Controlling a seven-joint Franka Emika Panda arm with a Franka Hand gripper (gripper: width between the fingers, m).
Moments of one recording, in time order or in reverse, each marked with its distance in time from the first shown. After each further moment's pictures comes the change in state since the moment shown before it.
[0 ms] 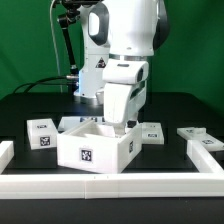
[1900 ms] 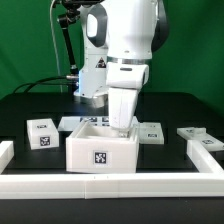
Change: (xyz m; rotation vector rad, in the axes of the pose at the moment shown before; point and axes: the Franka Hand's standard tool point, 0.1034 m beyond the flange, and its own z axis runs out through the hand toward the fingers) arm -0.001 0.017 0.000 0.009 -0.020 -0.195
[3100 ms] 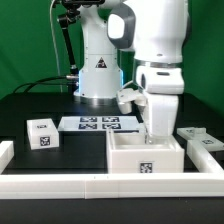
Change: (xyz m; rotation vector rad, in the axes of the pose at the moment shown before) arm 0.066 0.013 -0.001 0.006 0.002 -0.157
